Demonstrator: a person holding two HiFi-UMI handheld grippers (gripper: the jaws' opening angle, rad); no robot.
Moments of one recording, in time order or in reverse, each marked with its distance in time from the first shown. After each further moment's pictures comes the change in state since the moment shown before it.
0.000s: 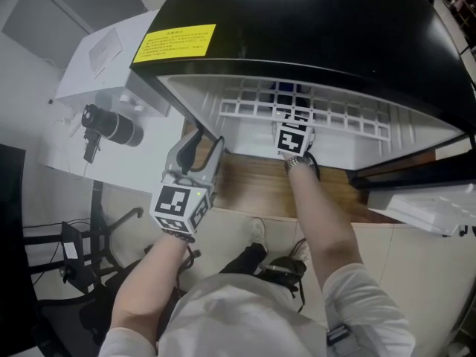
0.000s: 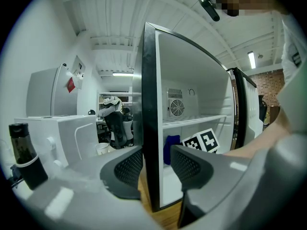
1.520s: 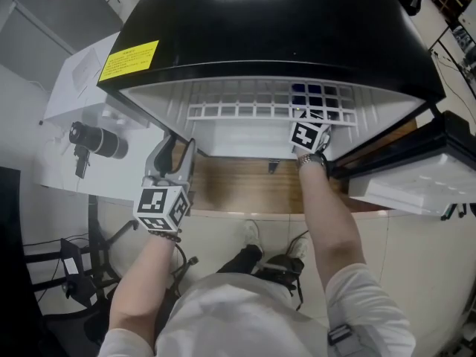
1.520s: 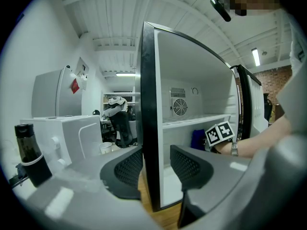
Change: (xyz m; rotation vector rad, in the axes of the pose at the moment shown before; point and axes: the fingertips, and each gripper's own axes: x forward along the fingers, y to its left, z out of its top) left arm 0.001 0.002 -0.001 -0.008 0.010 0.056; right arm -0.049 -0.157 -0.003 0.026 0.053 -0.326
